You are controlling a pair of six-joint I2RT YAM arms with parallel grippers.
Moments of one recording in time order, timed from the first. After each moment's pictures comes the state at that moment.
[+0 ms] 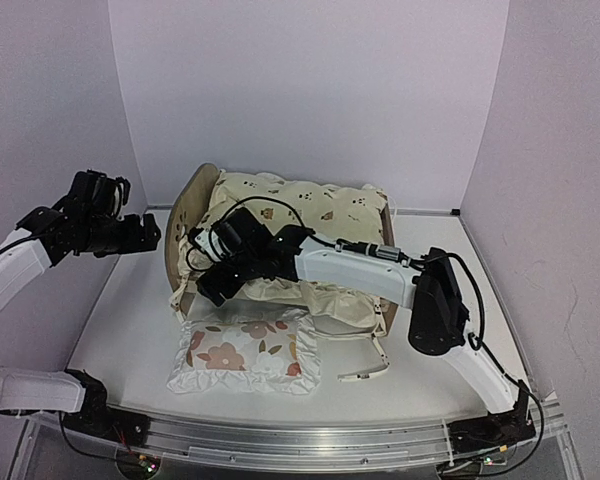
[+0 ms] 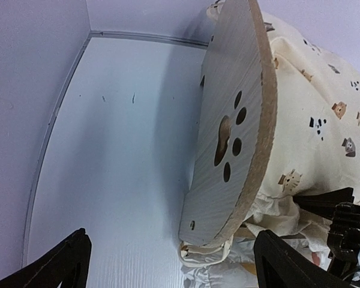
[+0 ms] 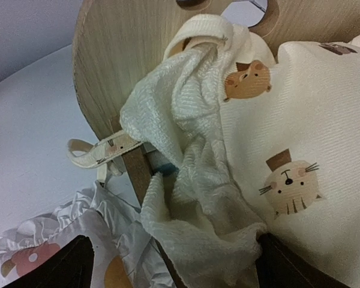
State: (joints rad) left arm -0.37 1.05 1.07 -0.72 -0.19 -0.37; right arm 1.08 2.49 2.37 -0.57 0.09 -0.05
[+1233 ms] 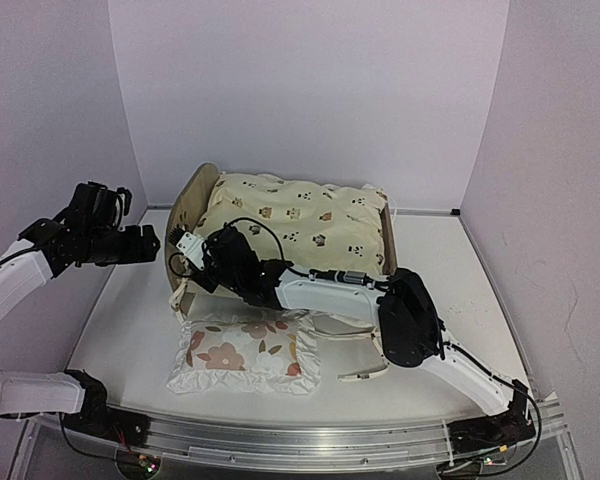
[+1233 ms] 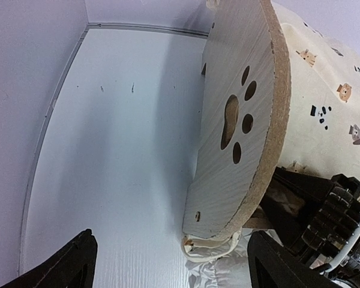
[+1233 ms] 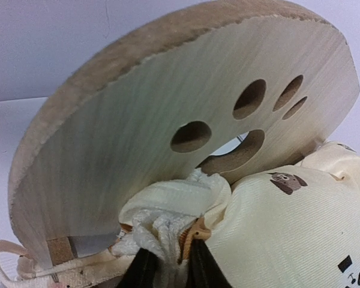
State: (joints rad) left arm -0.37 1.02 0.98 -0.68 -0.18 -0.35; right arm 1.10 2.70 2.43 -0.01 0.28 -0.39
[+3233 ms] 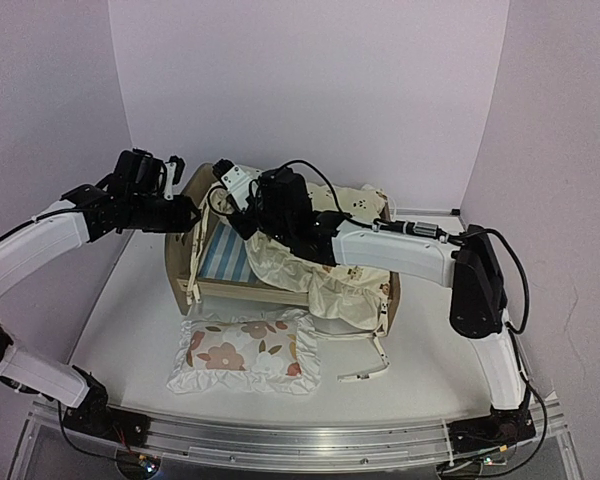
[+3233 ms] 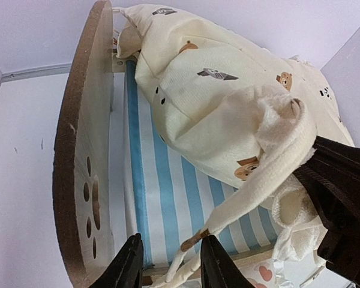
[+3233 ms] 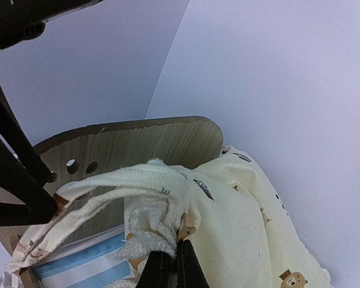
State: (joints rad) left arm -0.52 1.31 1.22 -0.52 -0.07 -0.34; right arm 1.00 2.25 2.01 0.10 0.30 -0.34
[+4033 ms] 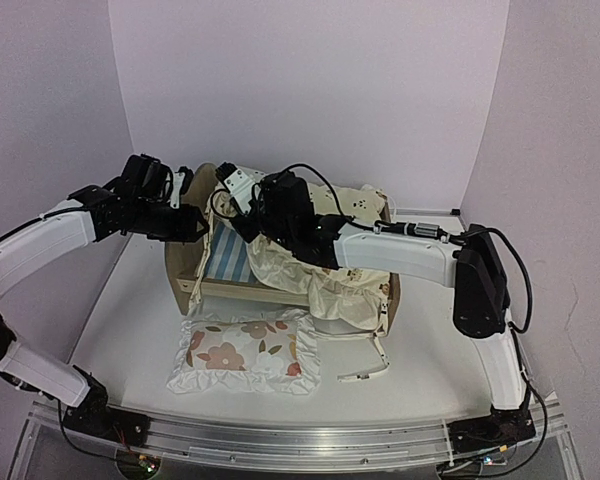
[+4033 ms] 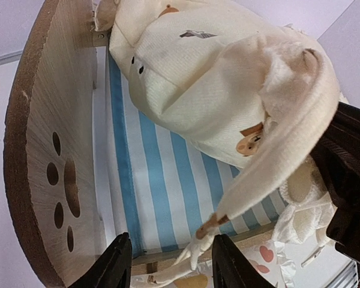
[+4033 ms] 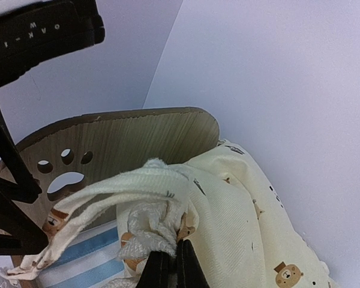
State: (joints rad) left arm -0.52 1.35 1.22 -0.57 0.01 -0.31; right arm 1.00 2.23 1.96 0.12 0.32 -0.34
